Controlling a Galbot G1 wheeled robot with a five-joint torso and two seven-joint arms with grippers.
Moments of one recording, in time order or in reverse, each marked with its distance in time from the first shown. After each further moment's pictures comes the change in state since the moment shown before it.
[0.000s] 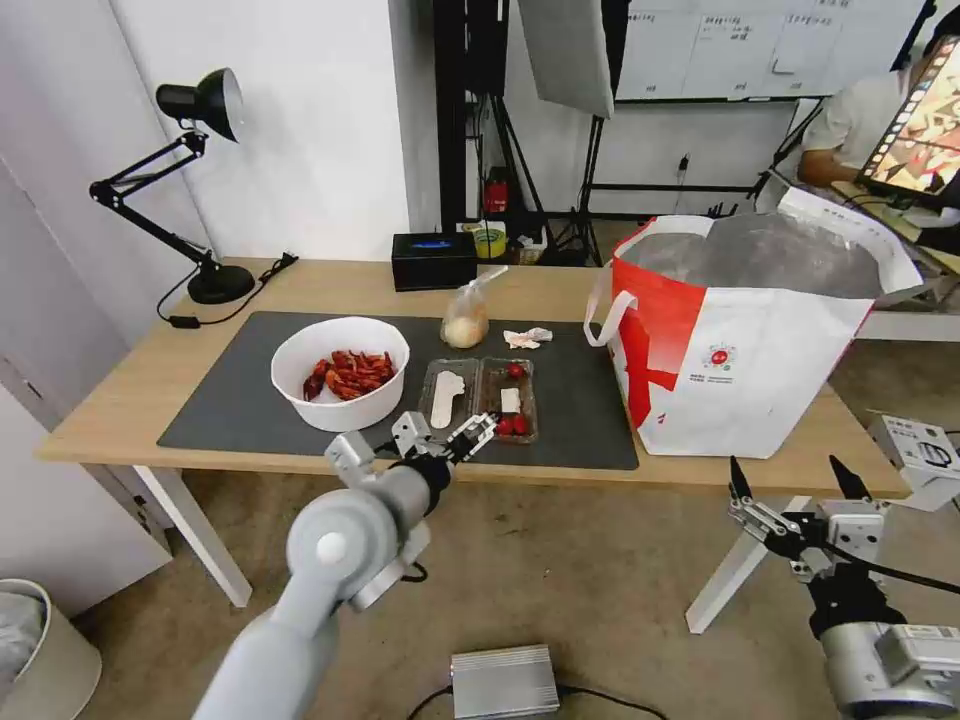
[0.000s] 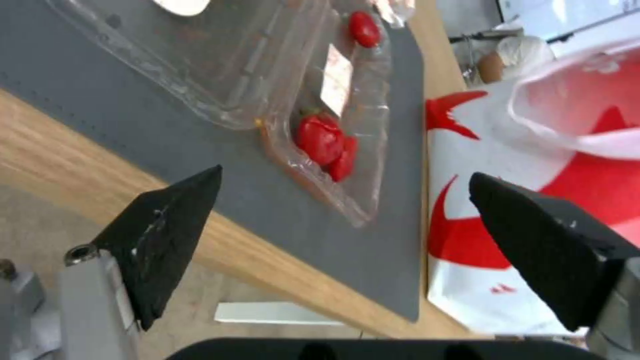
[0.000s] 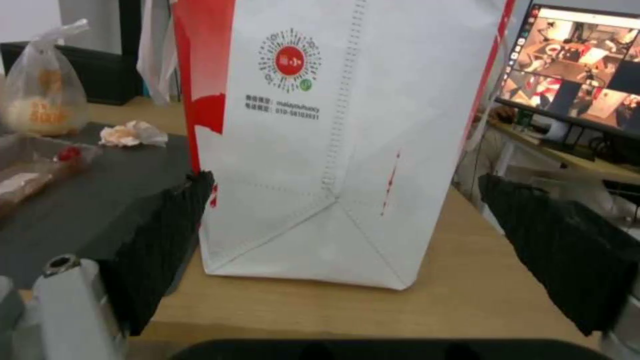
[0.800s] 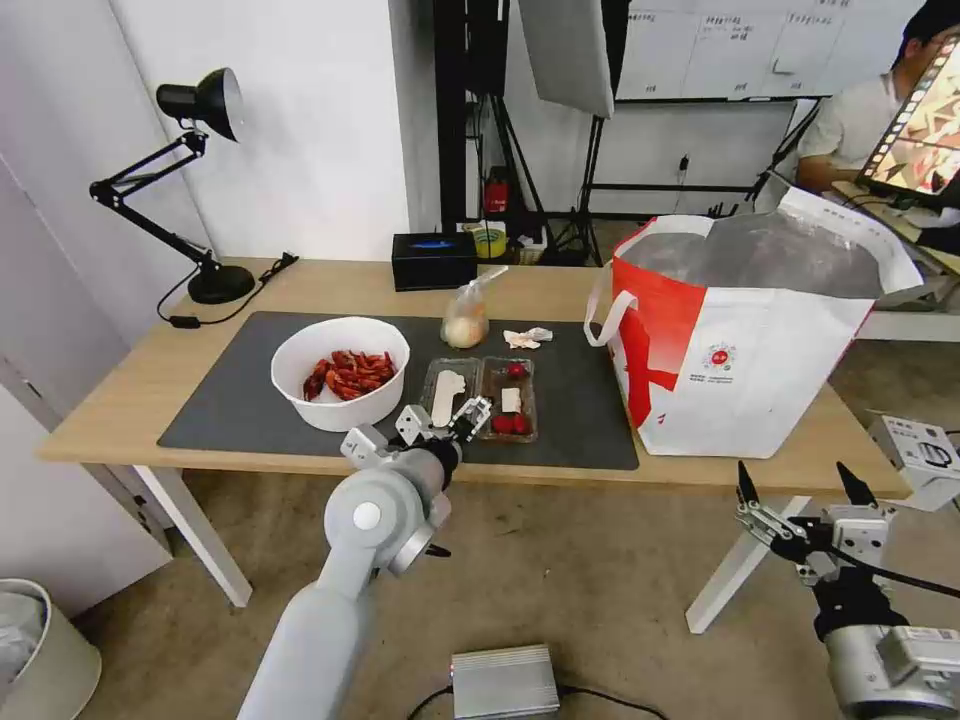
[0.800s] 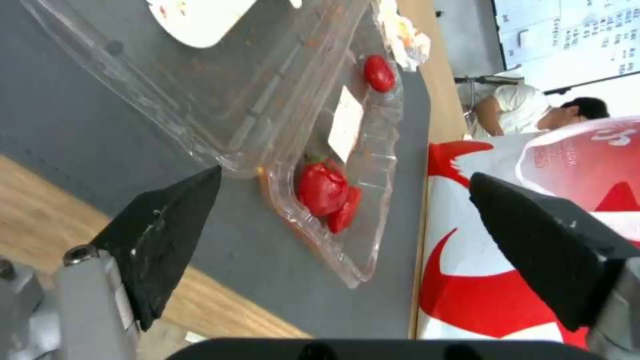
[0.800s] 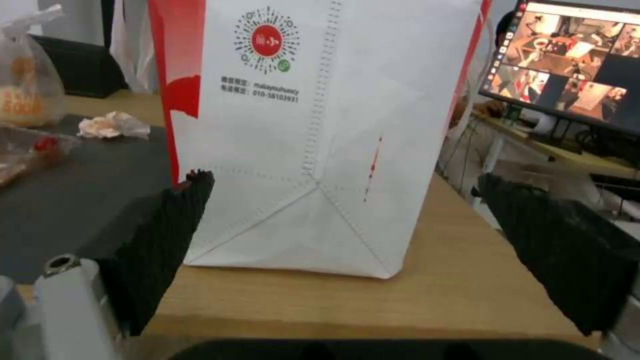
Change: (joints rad) left arm -0.023 -0.102 -0.040 0.073 0.042 -0.033 -0.008; right arm 0.009 0.002 0.010 -0.034 0.005 0.017 0.005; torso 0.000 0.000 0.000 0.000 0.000
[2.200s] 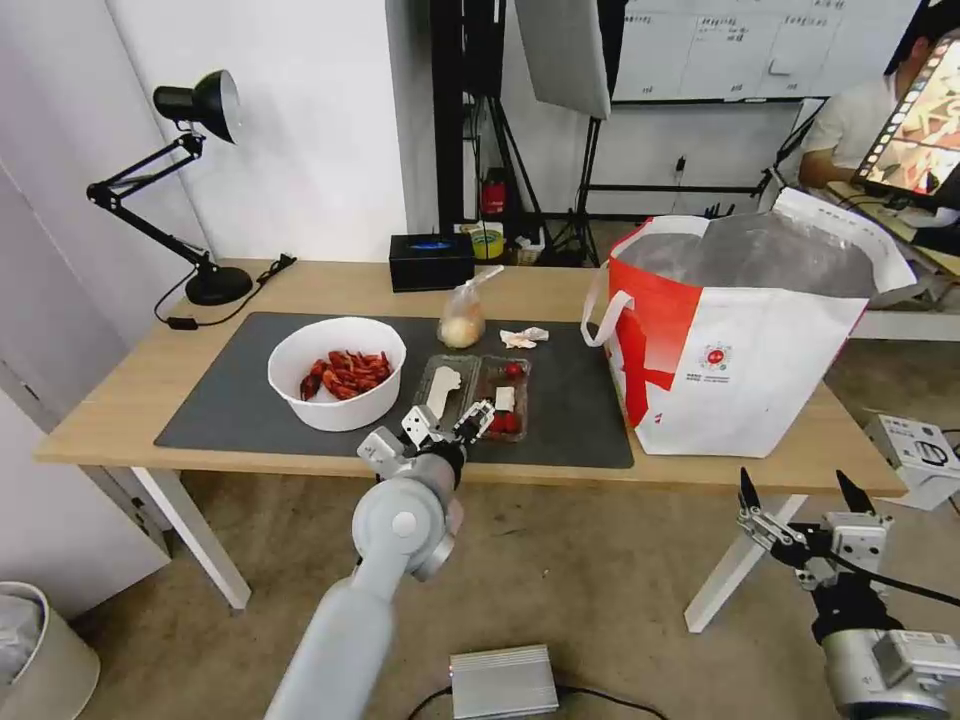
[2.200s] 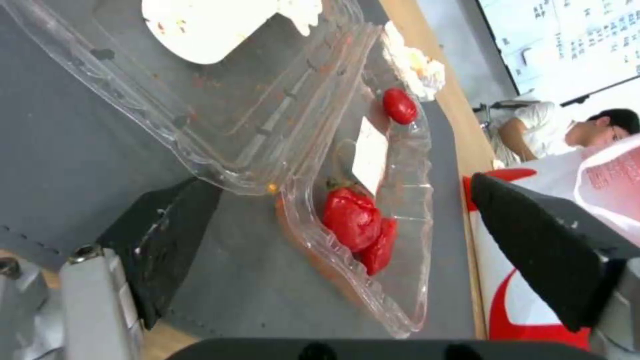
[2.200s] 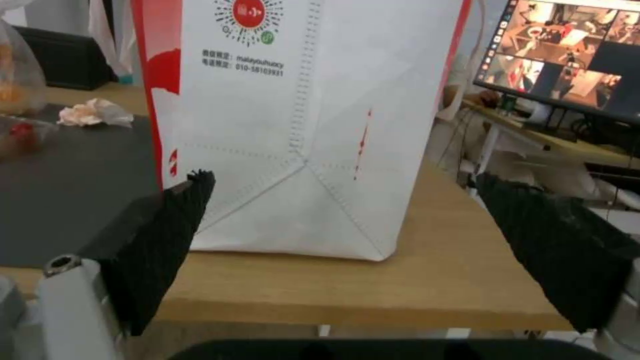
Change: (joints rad) left arm 0.007 -0.003 0.044 0.100 0.276 -0.059 0.159; right arm 0.006 0.004 -0.003 -0.046 0.008 0.034 -0.001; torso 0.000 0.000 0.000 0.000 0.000
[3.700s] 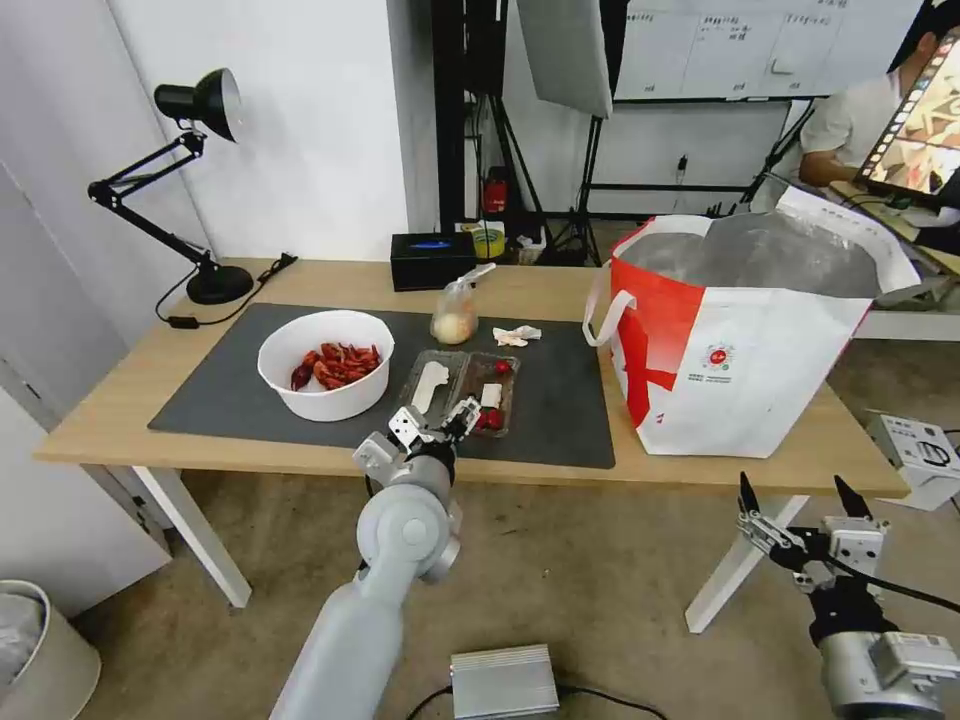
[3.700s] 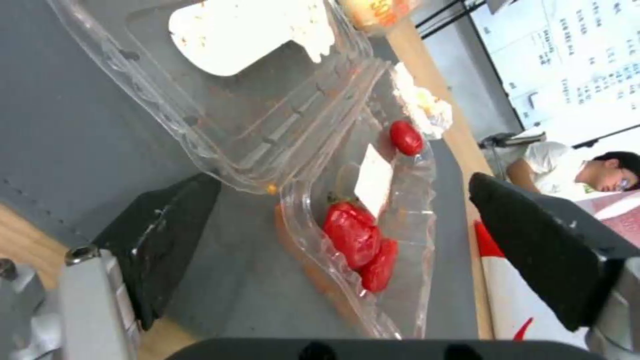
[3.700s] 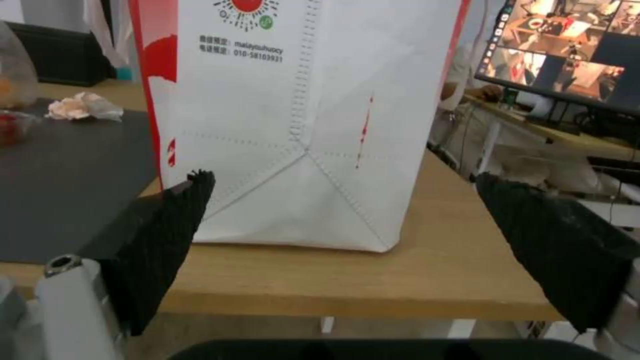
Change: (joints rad) left arm 0.015 -0.022 0.003 0.004 0.074 -0.085 -0.009; right arm 0.005 0.005 -0.004 -0.022 0.004 0.014 -0.002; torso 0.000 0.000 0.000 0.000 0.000
